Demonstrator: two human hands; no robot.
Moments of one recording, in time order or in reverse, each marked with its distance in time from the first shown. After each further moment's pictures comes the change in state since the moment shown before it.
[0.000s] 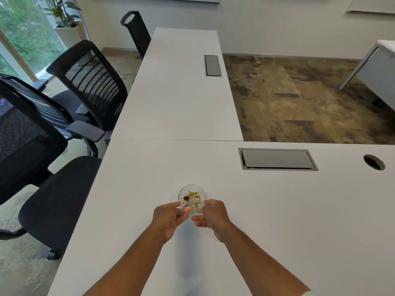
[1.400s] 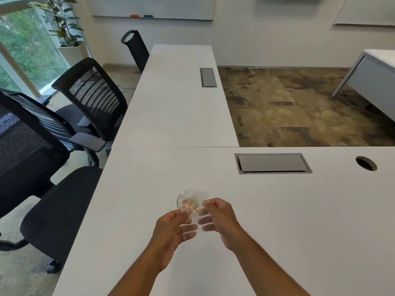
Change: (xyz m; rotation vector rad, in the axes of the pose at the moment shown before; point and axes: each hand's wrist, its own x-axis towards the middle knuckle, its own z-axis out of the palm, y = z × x) left_hand -0.080 -0.013 -0.014 0.026 -0.275 0.185; right_hand -0.061 -0.017 -0.029 0.050 -0.051 -0.173
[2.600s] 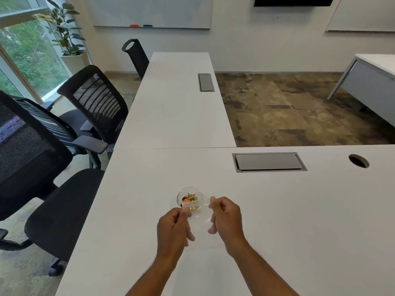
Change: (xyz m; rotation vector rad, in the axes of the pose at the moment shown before) left_hand -0.040 -0.020 0.023 0.401 0.234 0.436; right_hand -0.049 0.014 -0.005 -0.073 0.226 -0.265
